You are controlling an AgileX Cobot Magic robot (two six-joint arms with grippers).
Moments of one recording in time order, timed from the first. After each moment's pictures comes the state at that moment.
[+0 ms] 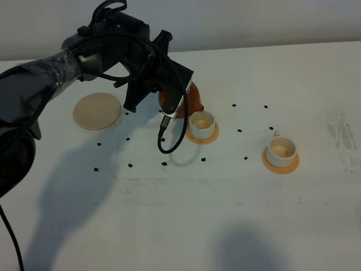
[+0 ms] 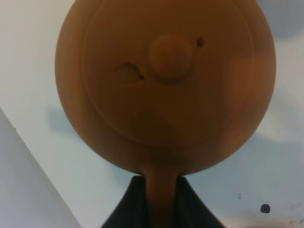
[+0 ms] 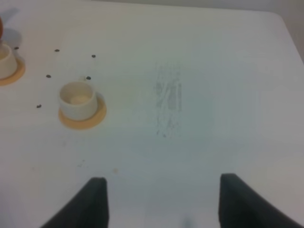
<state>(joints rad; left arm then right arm) -0.46 2.26 -1.87 0.10 0.71 1.60 -0.09 -0.01 -0.49 0.09 1.07 -0.13</state>
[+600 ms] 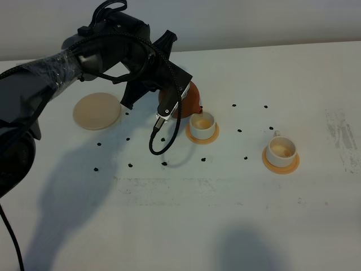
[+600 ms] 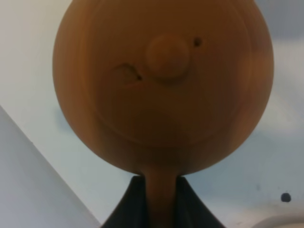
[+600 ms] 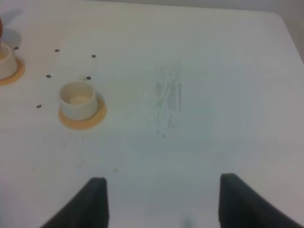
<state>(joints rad) -0.46 2.26 -1.87 0.10 0.69 1.71 -0.09 -0.01 -0.49 0.09 1.07 -0.13</state>
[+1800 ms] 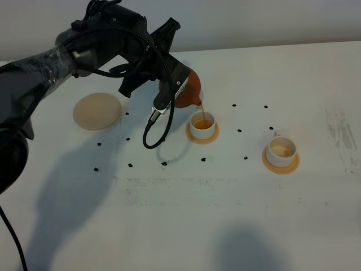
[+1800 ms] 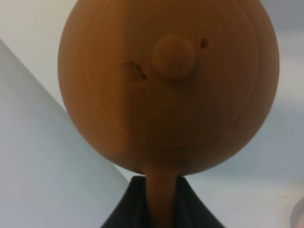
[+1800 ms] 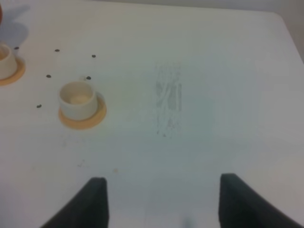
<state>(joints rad) -0.46 2.22 -1.87 0.12 0.63 1.79 -0.09 -0.01 -0.49 0.09 1.07 -0.13</state>
